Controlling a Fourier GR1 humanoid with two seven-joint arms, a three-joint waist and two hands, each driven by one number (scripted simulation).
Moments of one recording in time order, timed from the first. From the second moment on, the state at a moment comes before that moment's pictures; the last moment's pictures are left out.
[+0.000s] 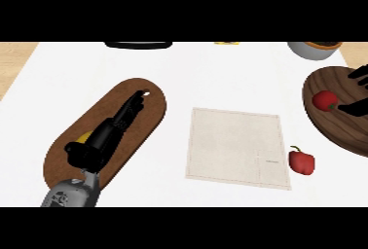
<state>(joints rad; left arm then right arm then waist) -0.15 0.12 -0.18 -1.60 0.03 -0.14 0.09 -0.66 -0.62 -0.25 -0.62 0.74 -0.04 -0.08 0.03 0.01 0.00</state>
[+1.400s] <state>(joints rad) -0.13 0.11 -0.16 -1.59 0.01 -0.15 0.07 -0.54 -1.00 -0.79 -0.22 0.27 0.05 -0.49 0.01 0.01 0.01</state>
